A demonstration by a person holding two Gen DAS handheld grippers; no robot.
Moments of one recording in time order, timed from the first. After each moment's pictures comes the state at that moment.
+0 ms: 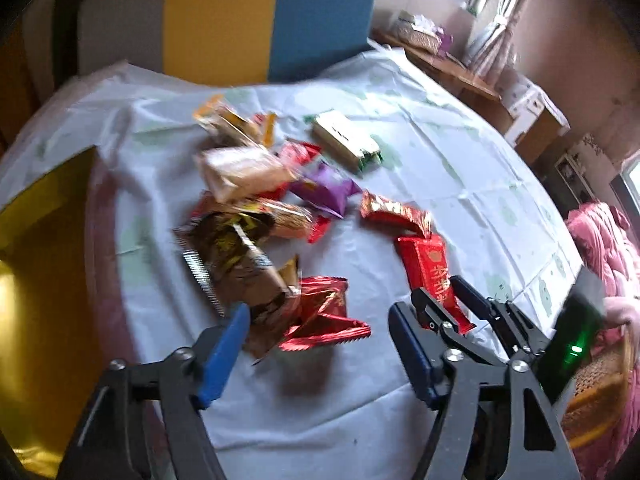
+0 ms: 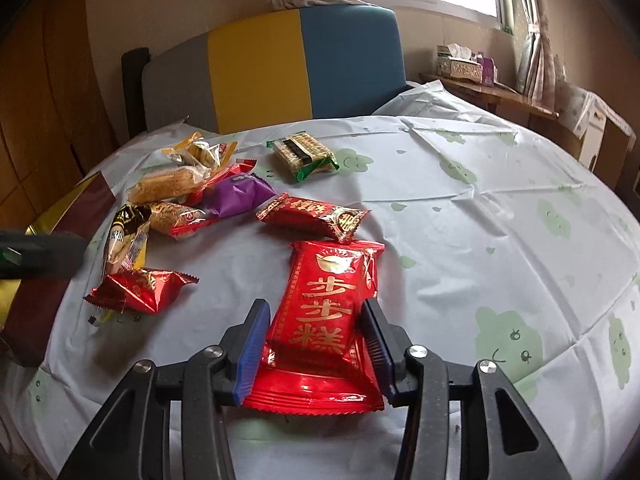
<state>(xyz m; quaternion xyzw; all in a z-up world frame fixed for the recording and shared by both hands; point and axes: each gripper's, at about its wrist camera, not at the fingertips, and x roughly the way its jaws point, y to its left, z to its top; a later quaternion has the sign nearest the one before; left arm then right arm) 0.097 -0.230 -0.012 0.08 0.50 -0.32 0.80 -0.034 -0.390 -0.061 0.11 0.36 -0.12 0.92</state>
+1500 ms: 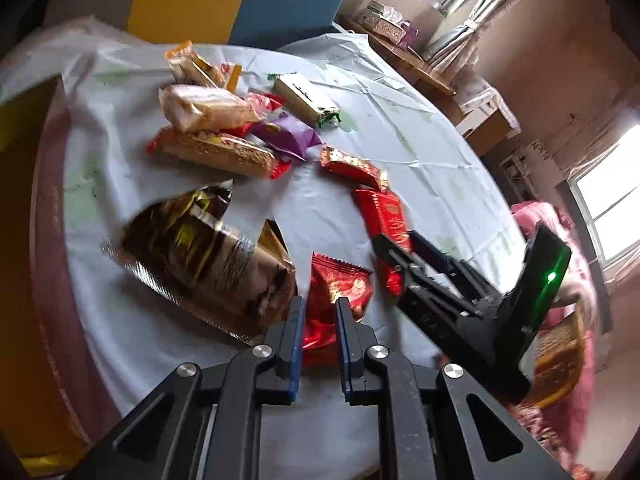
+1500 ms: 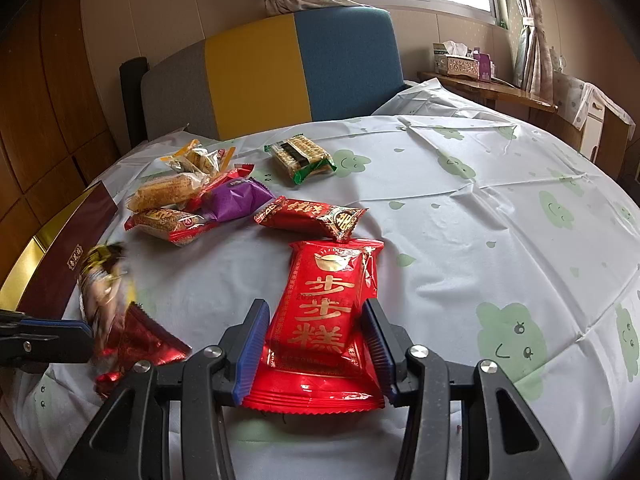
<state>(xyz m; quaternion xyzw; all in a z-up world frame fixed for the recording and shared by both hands) 0.080 -0.196 -0.034 0.01 0.53 -0.40 0.75 -0.036 -0.393 -0.063 0.12 0.35 -0.12 0.92</state>
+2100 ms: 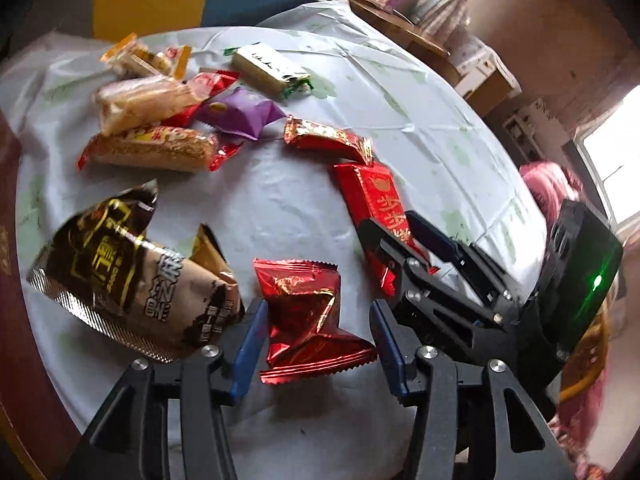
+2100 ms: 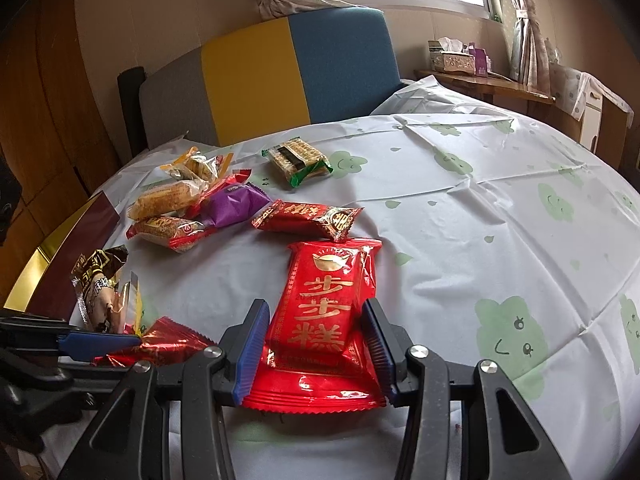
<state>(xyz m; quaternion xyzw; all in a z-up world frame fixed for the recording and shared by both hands) 0.075 -0.251 -0.051 0.08 0.54 -0.42 0.72 -0.039 -0.400 -0.065 0.14 0.34 -0.12 0.92</state>
